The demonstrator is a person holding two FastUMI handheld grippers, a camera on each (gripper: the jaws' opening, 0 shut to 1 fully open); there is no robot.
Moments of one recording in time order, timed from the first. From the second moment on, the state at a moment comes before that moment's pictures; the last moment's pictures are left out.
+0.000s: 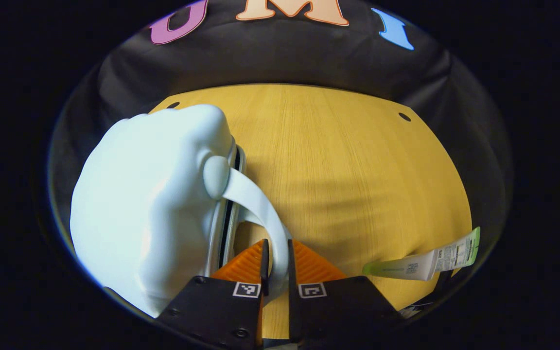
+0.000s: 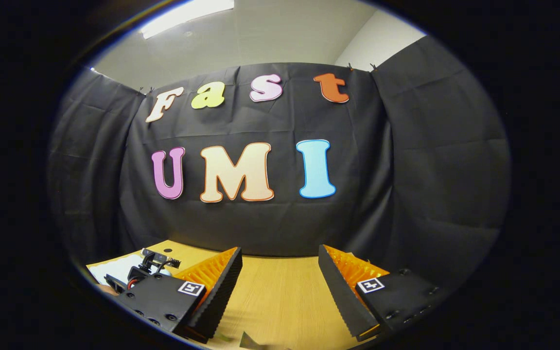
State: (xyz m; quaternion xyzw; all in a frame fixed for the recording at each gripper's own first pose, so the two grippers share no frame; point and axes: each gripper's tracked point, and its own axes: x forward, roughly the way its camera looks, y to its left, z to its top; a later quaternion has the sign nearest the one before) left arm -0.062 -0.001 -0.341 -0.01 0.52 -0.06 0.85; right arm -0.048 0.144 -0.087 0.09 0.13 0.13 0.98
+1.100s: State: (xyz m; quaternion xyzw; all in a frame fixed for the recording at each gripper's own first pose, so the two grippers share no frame) left arm -0.002 0.089 -0.138 -0.08 0.37 -0.06 0.92; right arm -0.059 0.206 -0.074 0.12 0.11 0.19 0.97
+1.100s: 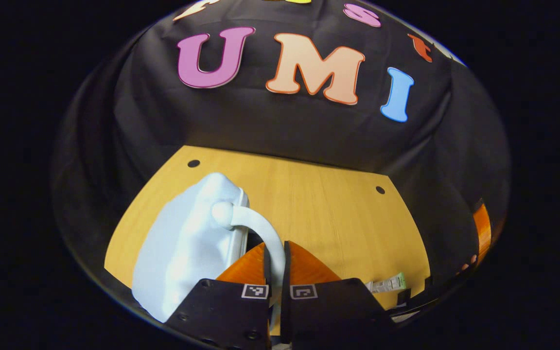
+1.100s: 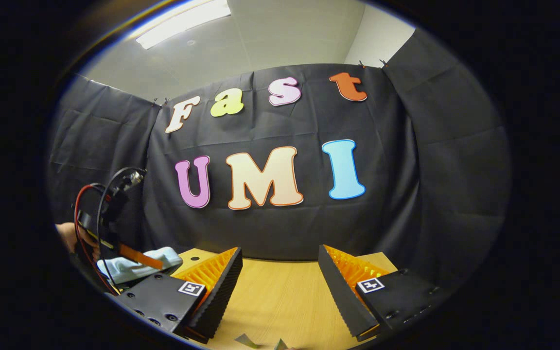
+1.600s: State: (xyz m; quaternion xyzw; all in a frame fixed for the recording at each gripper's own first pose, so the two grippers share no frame) left arm 0.009 0.256 -0.091 -0.01 0.29 0.05 0.96; right arm -0.081 0.262 -0.069 0.11 0.11 0.22 0.96
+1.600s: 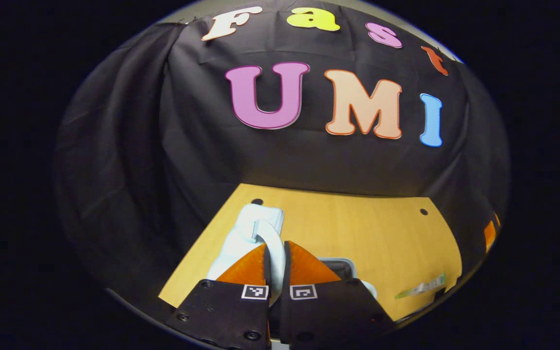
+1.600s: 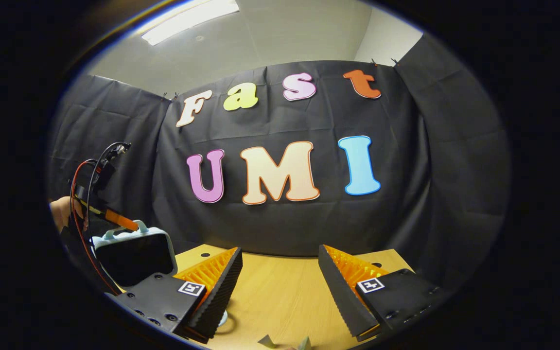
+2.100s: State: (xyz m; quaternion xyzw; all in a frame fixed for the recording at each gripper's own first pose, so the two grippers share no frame) left arm 0.021 0.348 -0.094 -0.01 0.25 0.07 0.96; right arm -0.090 0.317 -0.067 0.10 0.11 0.21 0.96
